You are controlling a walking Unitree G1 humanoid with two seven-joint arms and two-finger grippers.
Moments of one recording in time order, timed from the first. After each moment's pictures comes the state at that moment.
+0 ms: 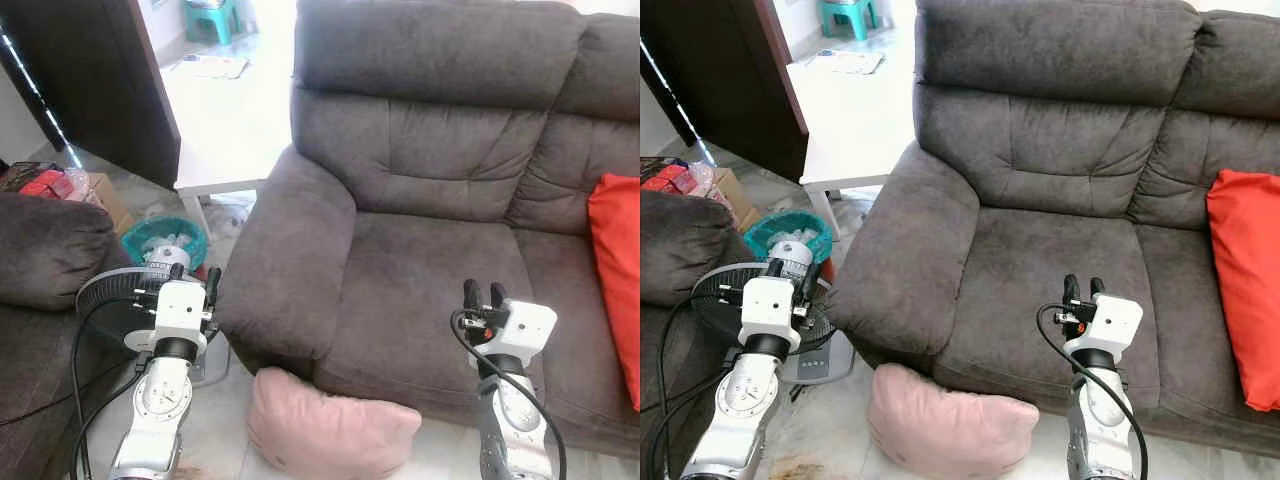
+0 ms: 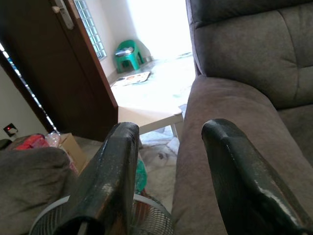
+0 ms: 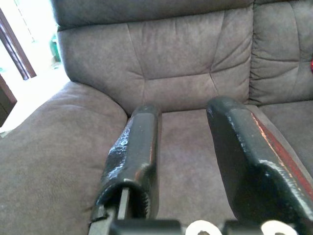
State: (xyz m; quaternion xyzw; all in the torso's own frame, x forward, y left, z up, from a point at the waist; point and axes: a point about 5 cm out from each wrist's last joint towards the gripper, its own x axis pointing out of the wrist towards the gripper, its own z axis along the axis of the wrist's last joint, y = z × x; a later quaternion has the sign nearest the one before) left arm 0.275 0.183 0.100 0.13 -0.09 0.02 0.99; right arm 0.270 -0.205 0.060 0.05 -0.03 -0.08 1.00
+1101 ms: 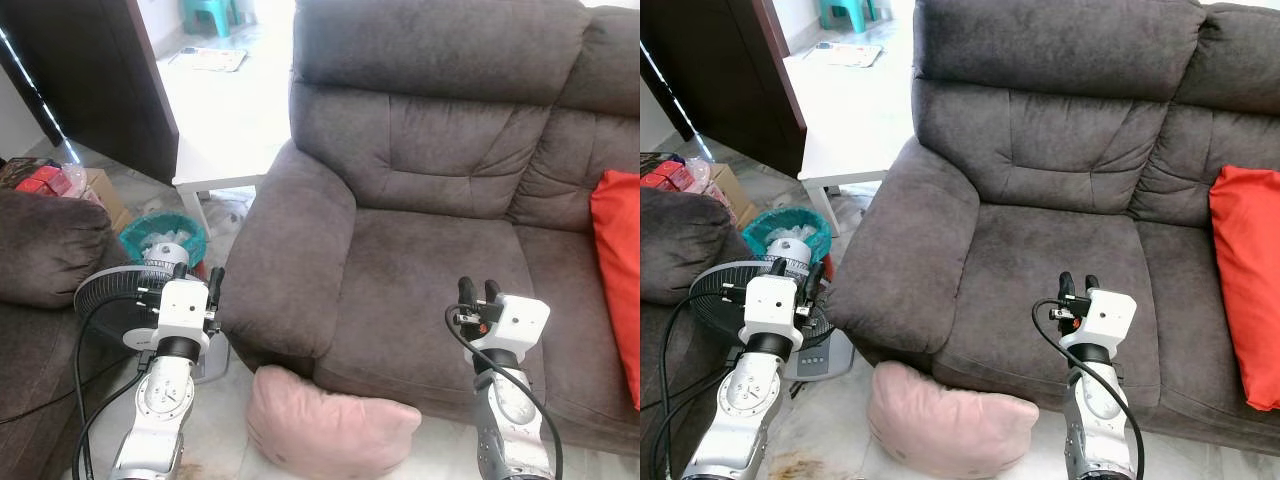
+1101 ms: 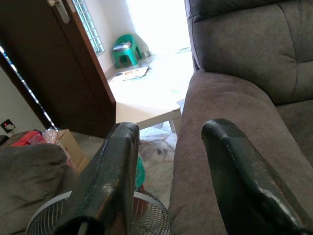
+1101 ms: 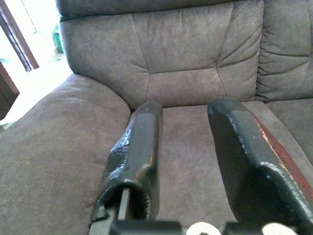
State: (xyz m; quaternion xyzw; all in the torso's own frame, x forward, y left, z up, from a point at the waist) left arm 0.274 0.181 0.101 0.13 -0.08 0.02 0.99; right arm 0.275 -0.202 0.061 0.05 -0.02 -0.07 1.00
